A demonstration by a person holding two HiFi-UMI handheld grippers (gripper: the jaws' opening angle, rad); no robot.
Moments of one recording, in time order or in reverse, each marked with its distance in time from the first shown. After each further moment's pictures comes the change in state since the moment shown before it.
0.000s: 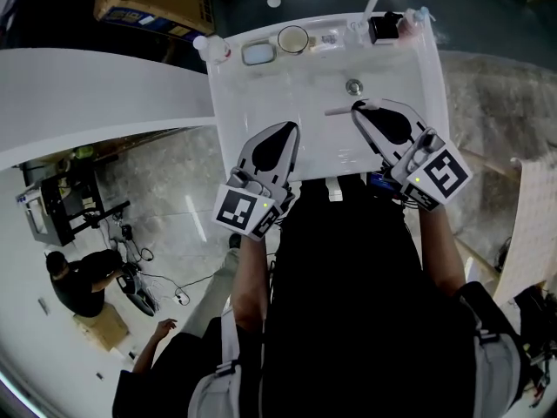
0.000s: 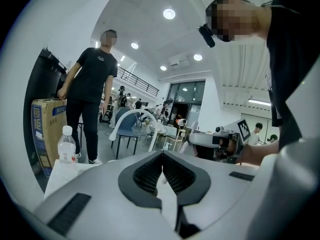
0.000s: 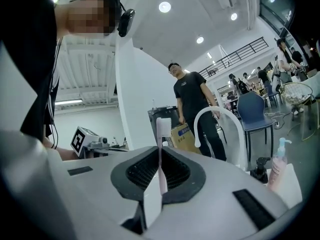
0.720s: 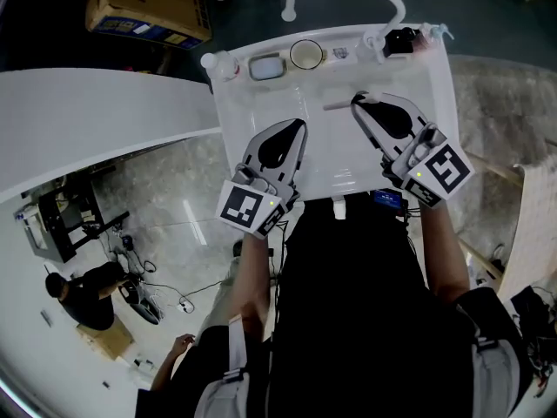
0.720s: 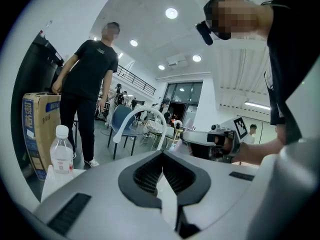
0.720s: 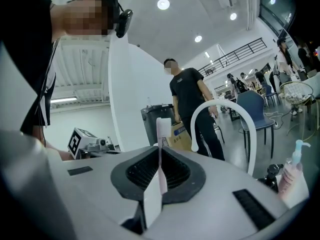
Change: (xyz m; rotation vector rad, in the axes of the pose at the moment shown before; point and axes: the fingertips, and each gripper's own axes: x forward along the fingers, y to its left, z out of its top) left arm 0.030 0.058 0.007 -0.008 0.002 -0.066; right arm 0.068 -0.033 0.006 0.006 0.013 -0.040
